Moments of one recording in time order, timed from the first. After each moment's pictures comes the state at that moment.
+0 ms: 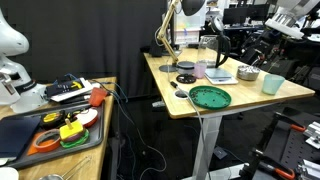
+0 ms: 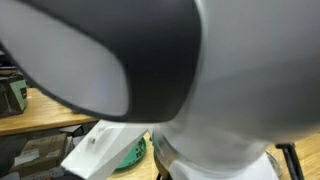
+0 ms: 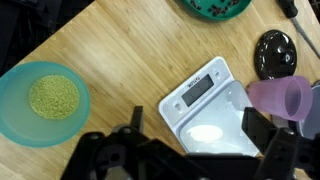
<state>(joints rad) -0.31 -0.04 -0.42 -2.52 0.65 2.31 0.00</state>
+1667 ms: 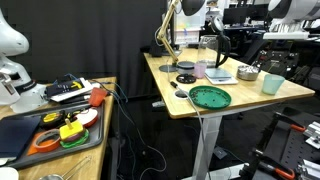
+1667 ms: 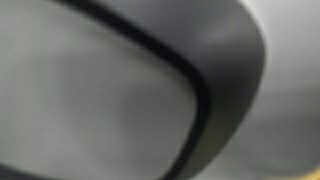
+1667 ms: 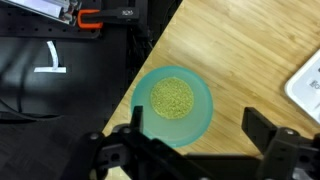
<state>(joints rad) -0.37 0.00 -0.42 -2.54 0.17 2.27 0.60</state>
